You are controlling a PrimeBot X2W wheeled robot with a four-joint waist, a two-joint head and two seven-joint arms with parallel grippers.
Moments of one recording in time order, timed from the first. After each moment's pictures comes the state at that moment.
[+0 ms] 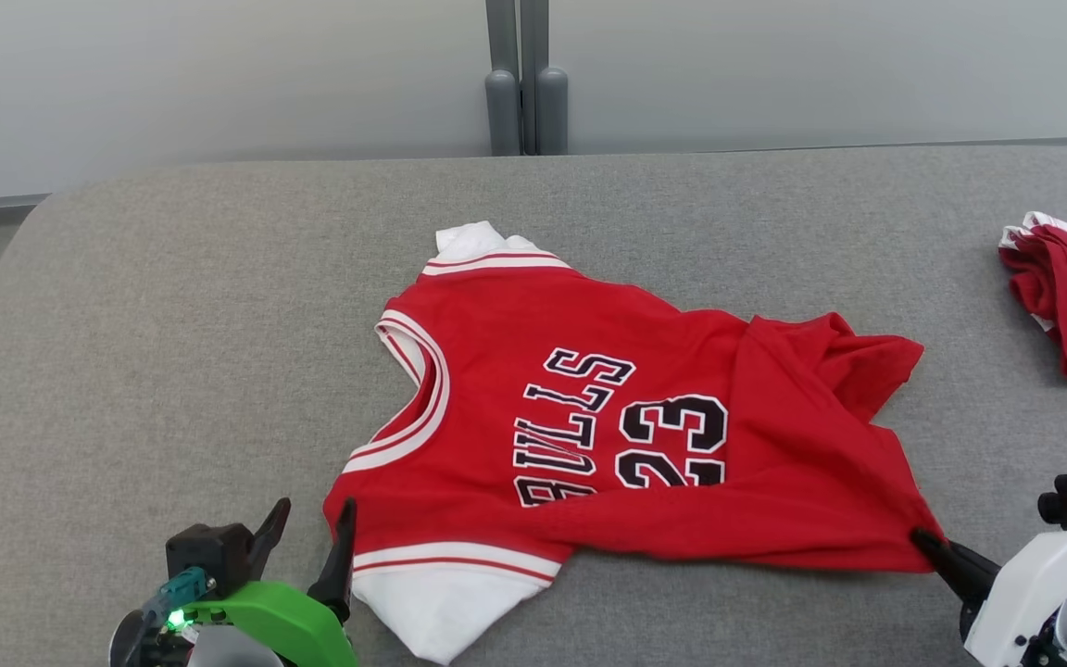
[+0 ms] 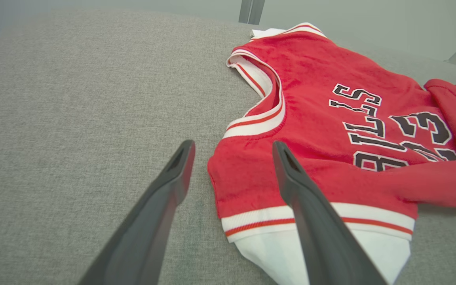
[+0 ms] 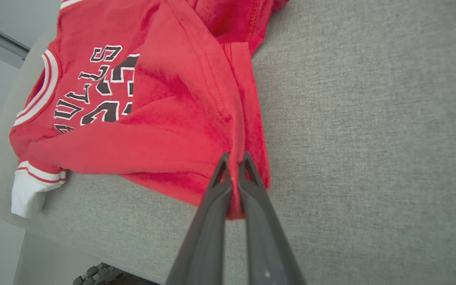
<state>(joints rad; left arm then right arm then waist) -0.14 0.40 -0.61 0.25 -0.76 0.19 -0.13 0.03 -0.53 0.21 0.15 0.94 0.13 0.31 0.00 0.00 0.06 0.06</state>
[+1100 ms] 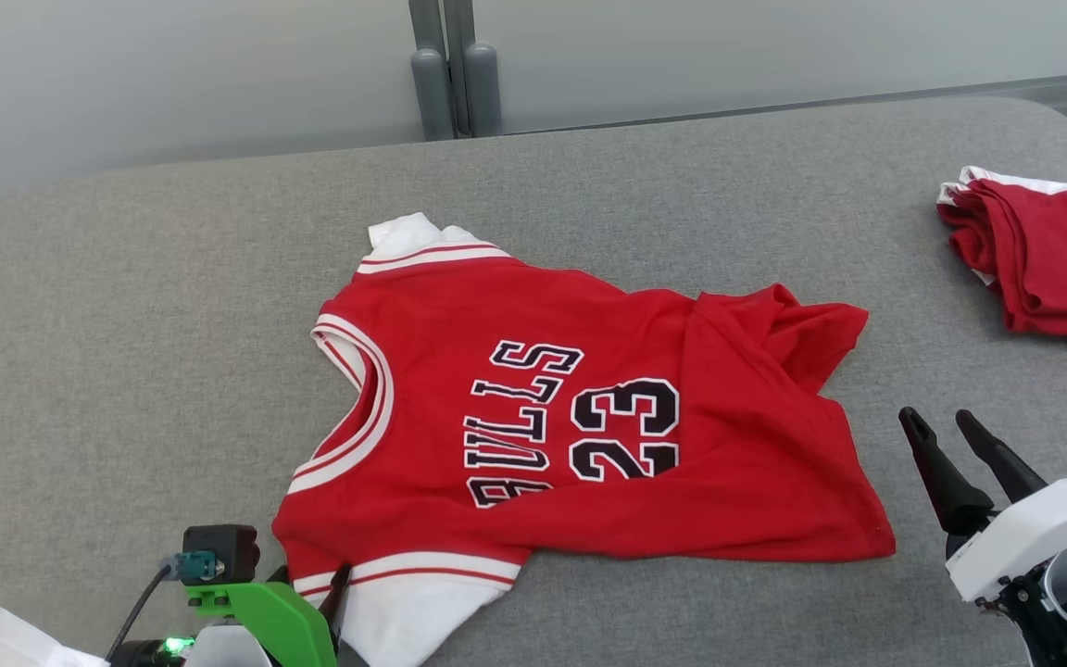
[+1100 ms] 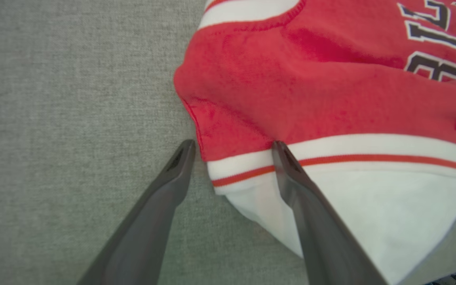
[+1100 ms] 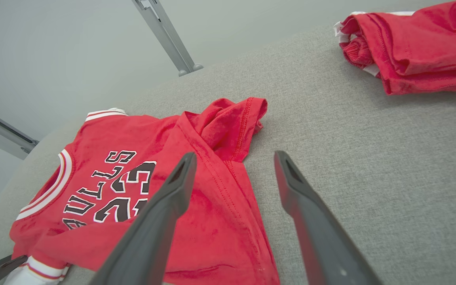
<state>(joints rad) -0.17 0.44 -0.67 0.33 -0.86 0.19 0.15 0.01 -0.33 0.03 0.02 0.70 0.13 0.15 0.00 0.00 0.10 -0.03</state>
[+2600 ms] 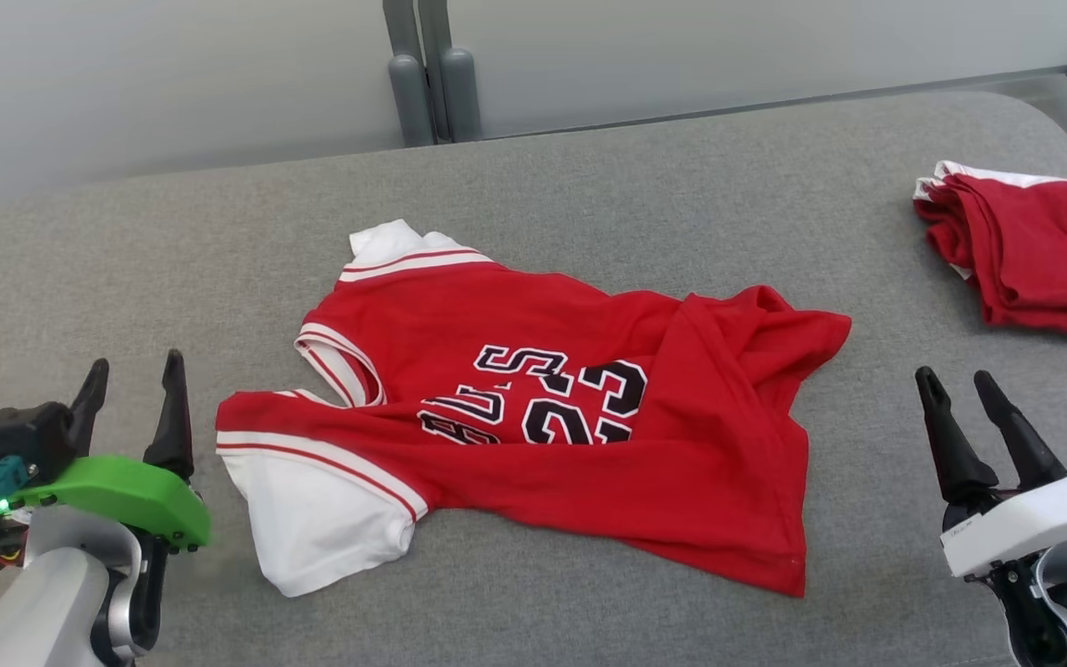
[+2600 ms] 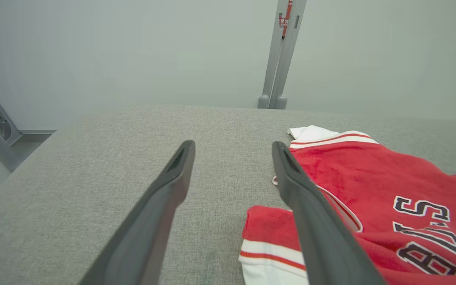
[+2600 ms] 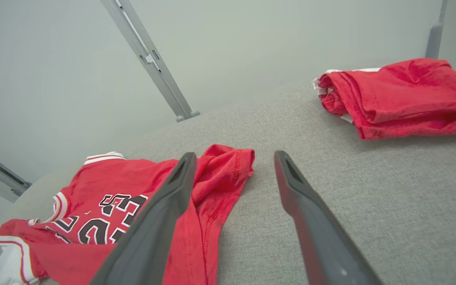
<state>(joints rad) -0.36 0.49 -0.48 0.43 -0.81 0.15 -0.24 -0.05 -0.31 0.05 0.10 0.67 0.13 -0.07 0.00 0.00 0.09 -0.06</state>
